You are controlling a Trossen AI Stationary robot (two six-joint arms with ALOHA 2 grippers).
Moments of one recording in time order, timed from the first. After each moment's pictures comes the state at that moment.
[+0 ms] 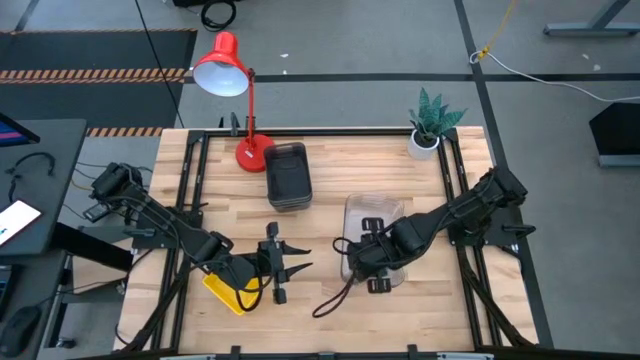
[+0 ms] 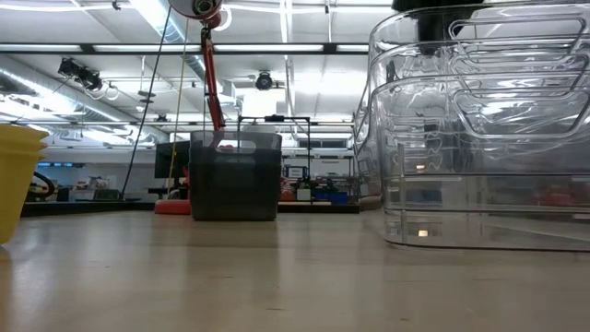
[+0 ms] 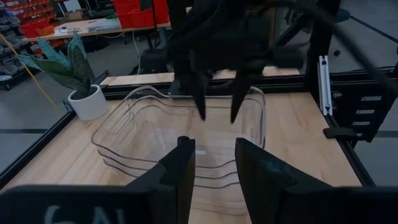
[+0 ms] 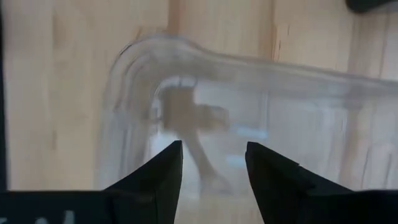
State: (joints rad) left arm -0.60 1.44 1.01 0.13 -0.76 -0.12; right arm 0.45 1.76 1.61 -1.19 0.18 0.41
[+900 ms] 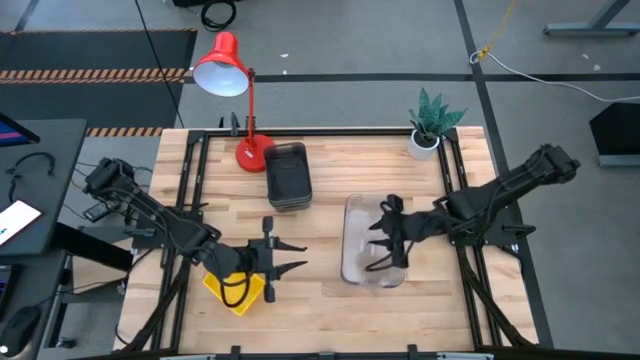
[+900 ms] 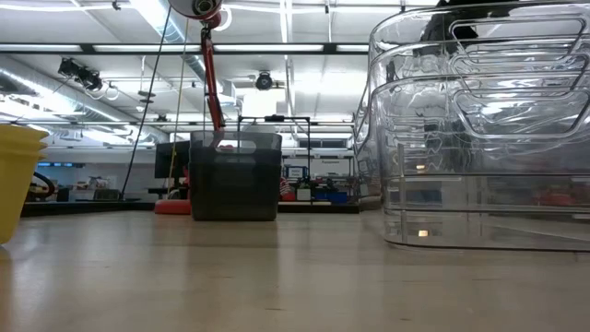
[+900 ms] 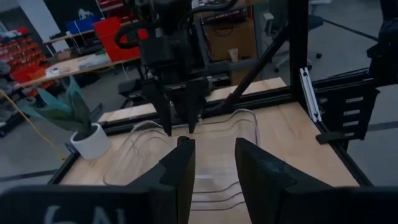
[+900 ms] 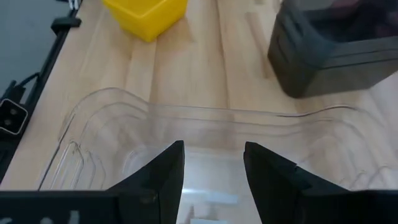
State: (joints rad) left arm -0.59 1.36 1.01 0.16 -0.69 0.09; right arm 0.40 1.17 0.87 -0.43 0.33 0.28
